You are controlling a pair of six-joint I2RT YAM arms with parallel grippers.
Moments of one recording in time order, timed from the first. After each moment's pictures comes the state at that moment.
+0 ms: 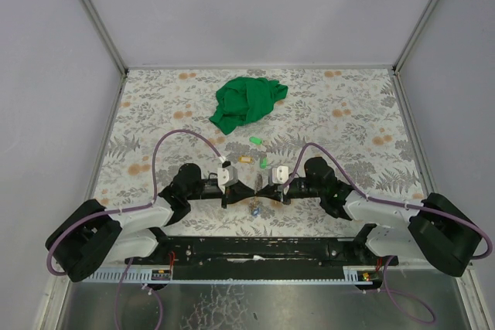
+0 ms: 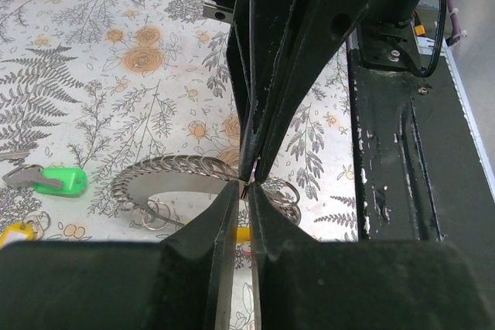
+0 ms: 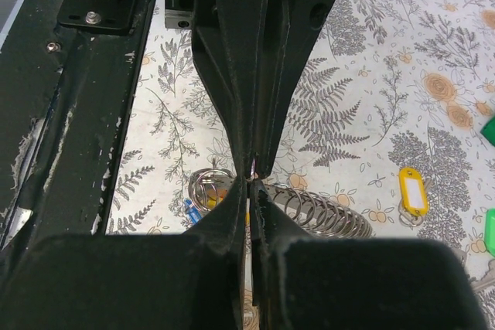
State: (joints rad) left arm -0.71 1.16 0.21 0.81 0.72 0.04; right arm 0.83 1.20 0.36 0.55 -0.68 -0.34
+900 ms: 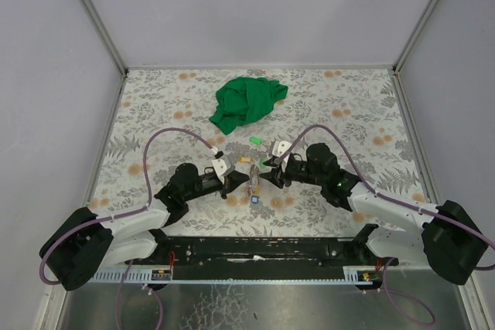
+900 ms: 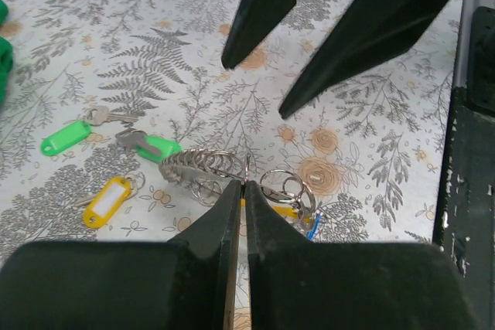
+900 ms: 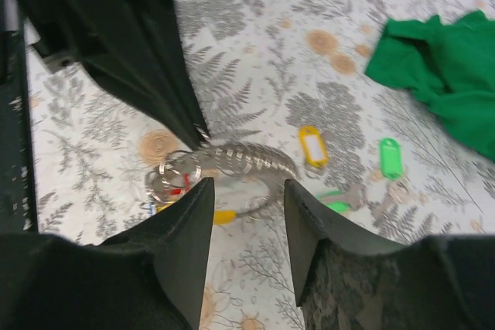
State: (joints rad) left arm -0.70 1.09 0.22 0.74 0.46 0.01; right arm 0.79 1.14 0.51 0.33 -0.43 -0.26
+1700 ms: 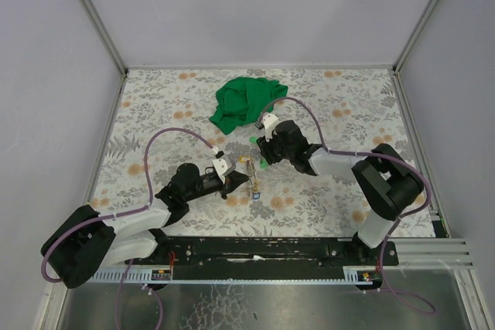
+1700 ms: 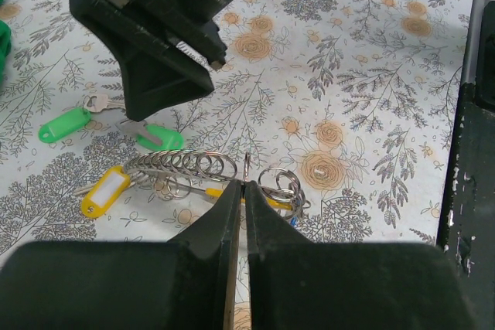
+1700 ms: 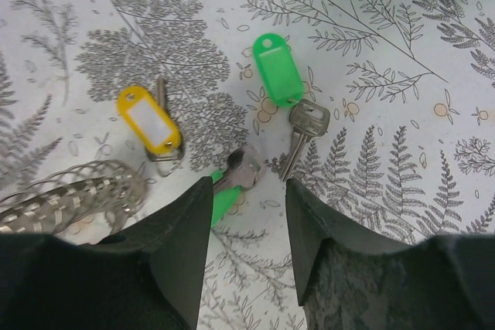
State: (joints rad) left arm -0.70 1.11 0.22 0.74 0.43 0.00; right arm 0.68 1.69 0.83 0.23 -0.05 -0.05
